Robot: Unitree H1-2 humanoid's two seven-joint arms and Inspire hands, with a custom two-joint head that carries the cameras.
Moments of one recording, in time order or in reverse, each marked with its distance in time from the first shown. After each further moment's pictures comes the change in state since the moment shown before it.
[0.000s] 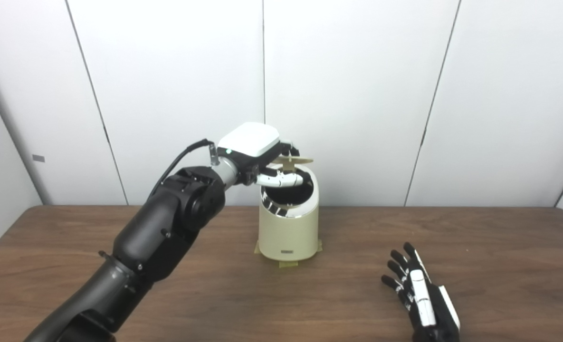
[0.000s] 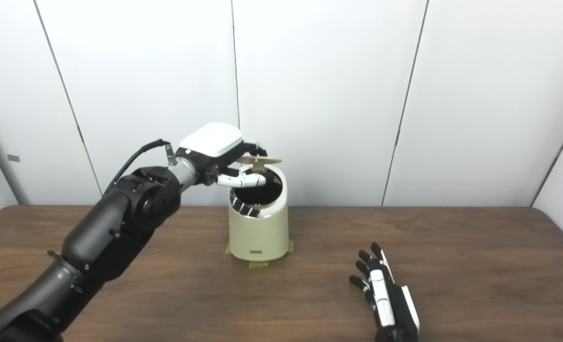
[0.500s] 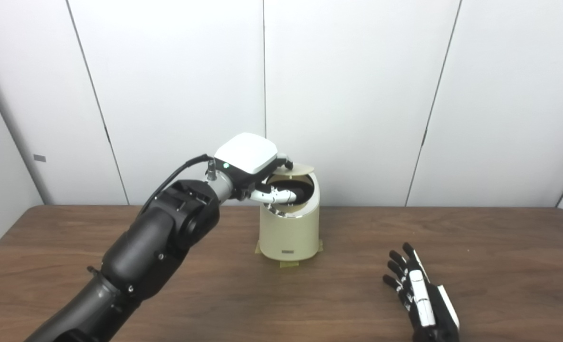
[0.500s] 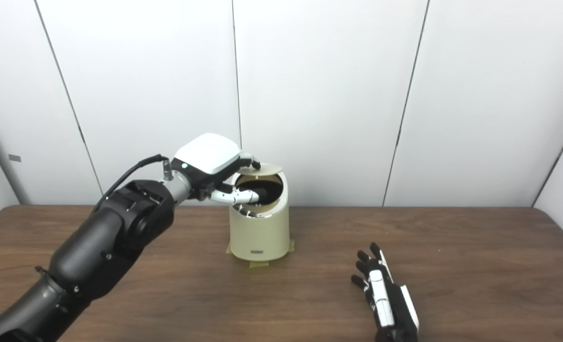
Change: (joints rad) left arm 0.063 0.041 -0.038 -0.115 0.155 -0.021 -0.035; right arm 0.001 -0.014 0.008 -0.007 -0.017 0.012 0.002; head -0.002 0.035
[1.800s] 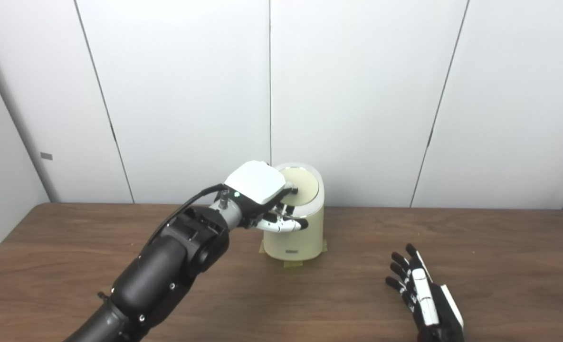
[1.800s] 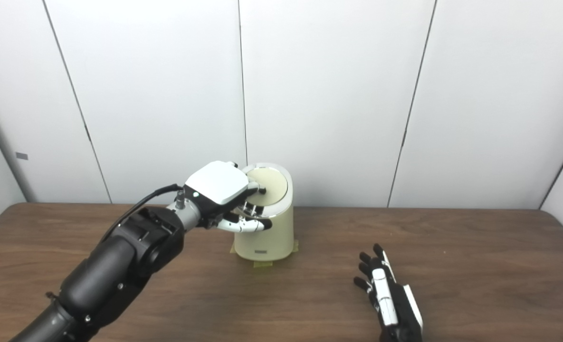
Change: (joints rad) left arm 0.078 -0.043 -0.010 -0.039 0.116 -0.041 -0.075; right arm 0.003 -0.012 0.005 -0.042 -0.016 0.073 0.000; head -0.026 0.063
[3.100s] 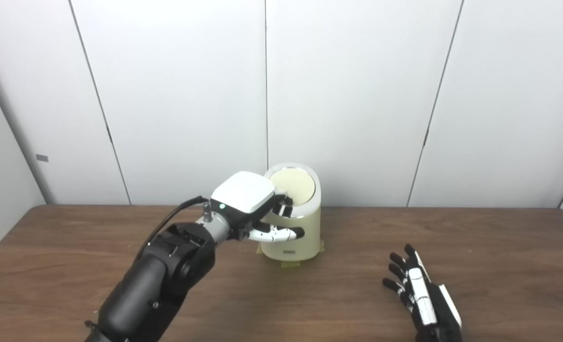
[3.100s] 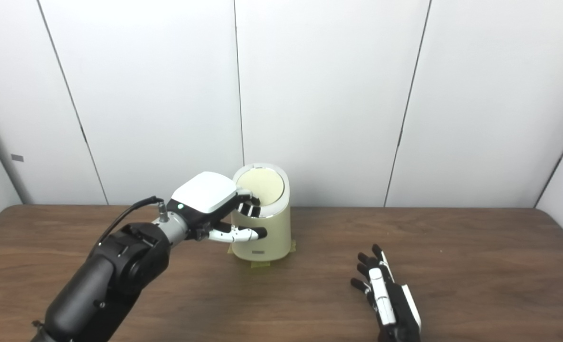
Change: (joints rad) left arm 0.124 -0.048 0.158 -0.073 -0.170 0.014 0.017; right arm 0.004 0.004 -0.007 -0.017 0.000 0.024 -0.015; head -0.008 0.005
